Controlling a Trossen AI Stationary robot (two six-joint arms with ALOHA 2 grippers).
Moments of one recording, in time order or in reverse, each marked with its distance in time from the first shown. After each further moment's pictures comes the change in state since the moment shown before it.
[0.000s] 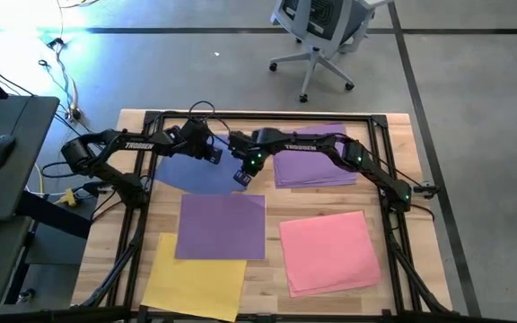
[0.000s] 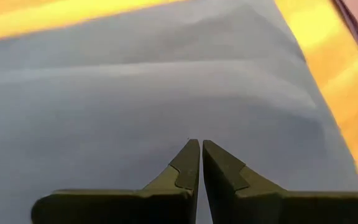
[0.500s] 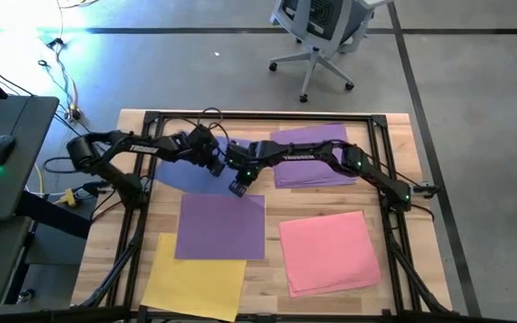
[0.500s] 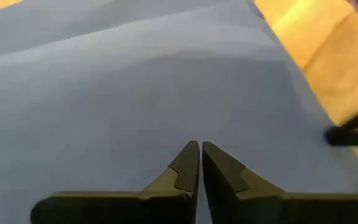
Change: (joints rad) left arm -0.102 0.086 0.000 0.055 -0.032 0.134; right arm 0.071 0.005 -0.056 0.125 0.028 -0.010
